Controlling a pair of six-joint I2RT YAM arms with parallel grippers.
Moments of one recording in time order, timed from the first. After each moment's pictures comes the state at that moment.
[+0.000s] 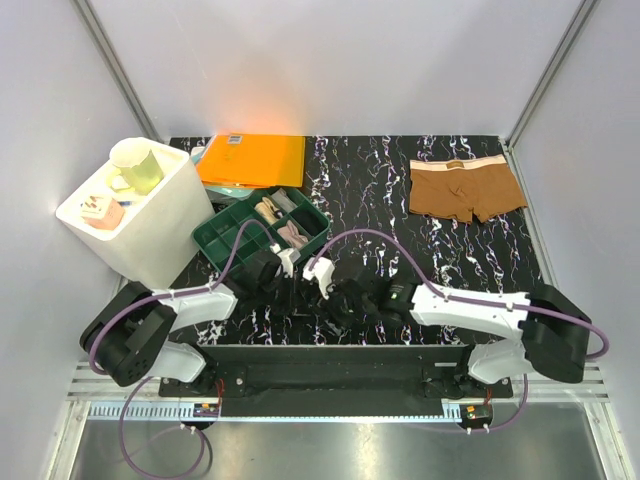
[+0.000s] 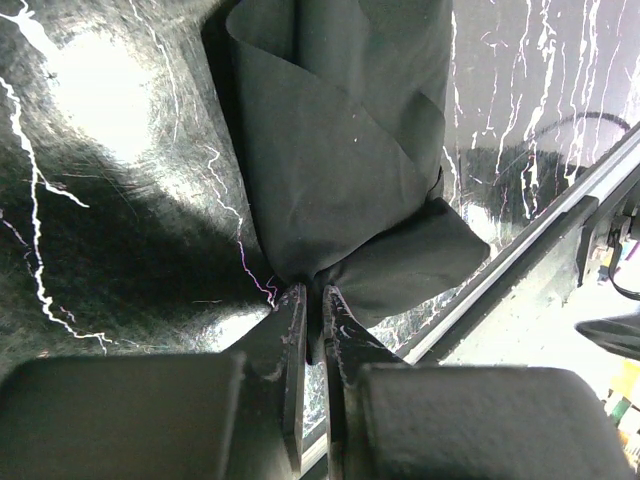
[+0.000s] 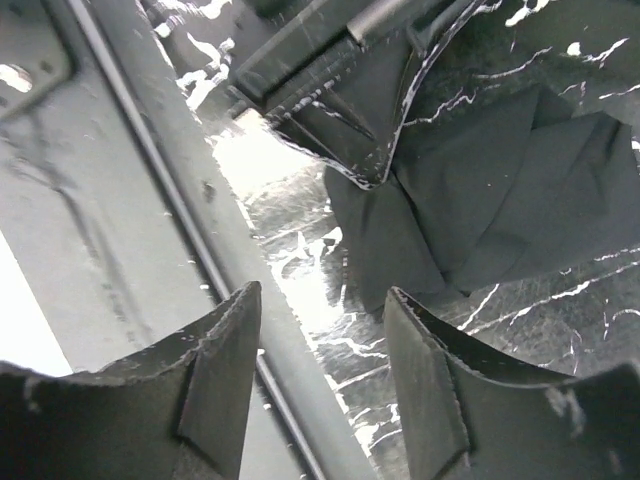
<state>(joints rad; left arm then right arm) -0.66 1.37 0.44 0.06 0.40 -0.64 1.11 1.35 0.81 -0.21 -0.11 0.15</state>
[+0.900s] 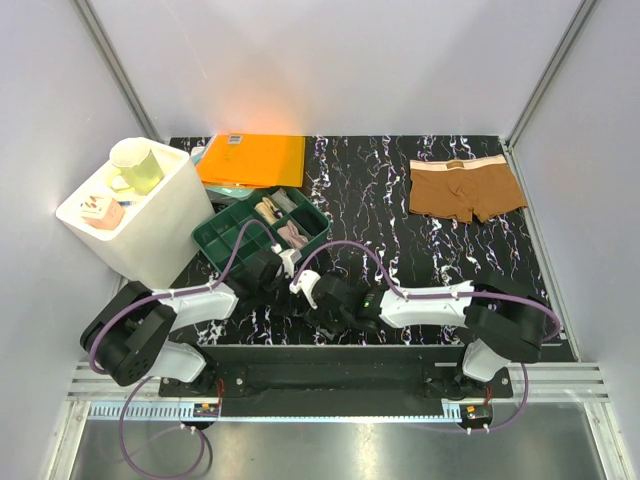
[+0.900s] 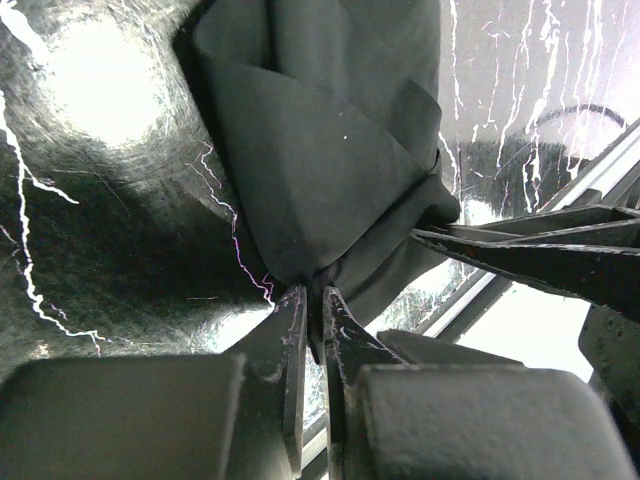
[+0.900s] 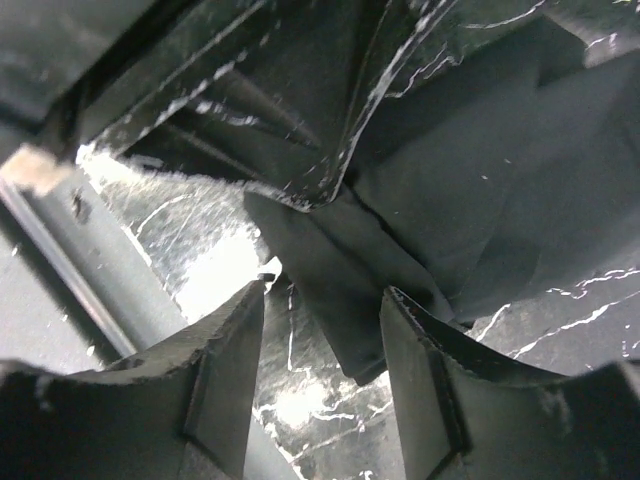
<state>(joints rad) -0.66 1.37 0.45 0.03 0.40 -0.64 1.17 1.60 0.81 -0.10 0.06 0.11</state>
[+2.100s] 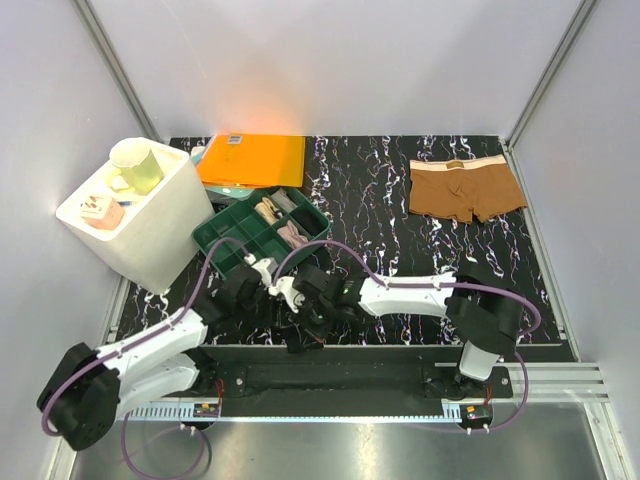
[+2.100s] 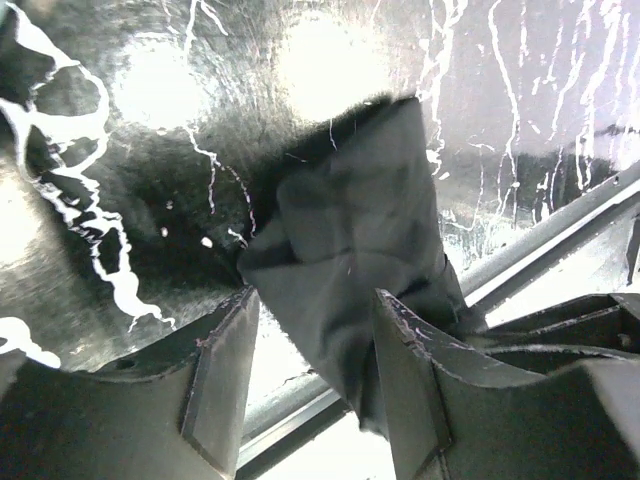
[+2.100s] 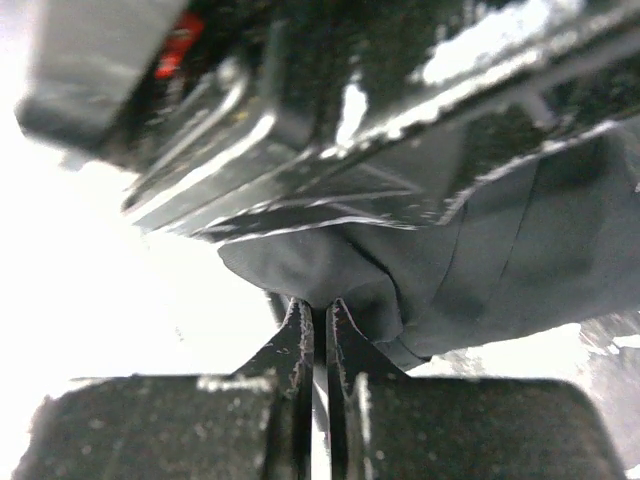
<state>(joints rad) -0.66 0.97 0.34 -0.25 0.24 -0.66 1.16 1.73 1.03 -0.29 -0.31 0.15</state>
